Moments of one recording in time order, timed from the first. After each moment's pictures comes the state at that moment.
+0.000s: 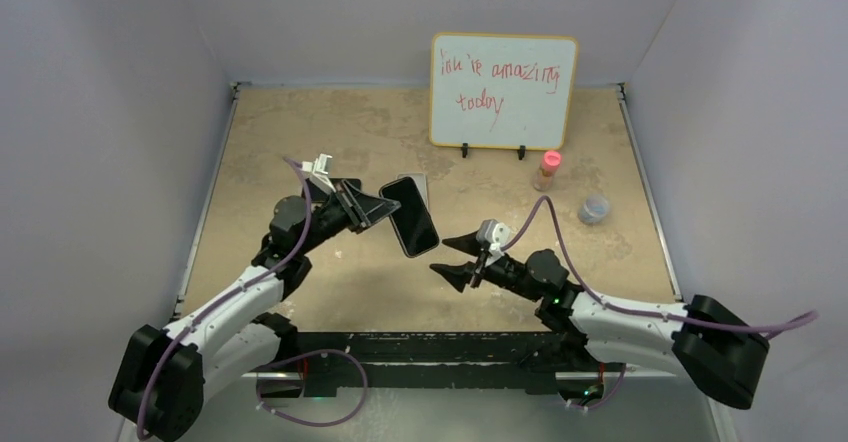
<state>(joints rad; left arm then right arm) -0.45 0.96 0.35 0.58 0.40 -1.14 0.94 1.02 0.16 0.91 -0.18 0.07</state>
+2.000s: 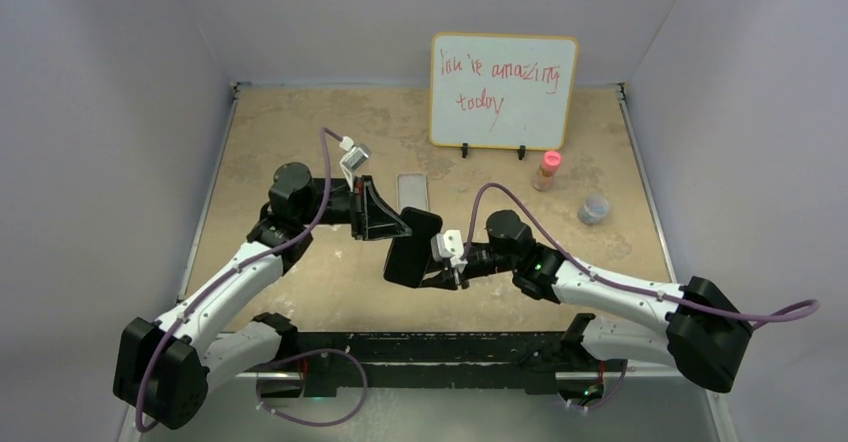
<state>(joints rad) -0.43 1.02 0.65 0.32 1.07 -0.71 0.91 1.13 0.52 0.31 -0.78 -0.28</state>
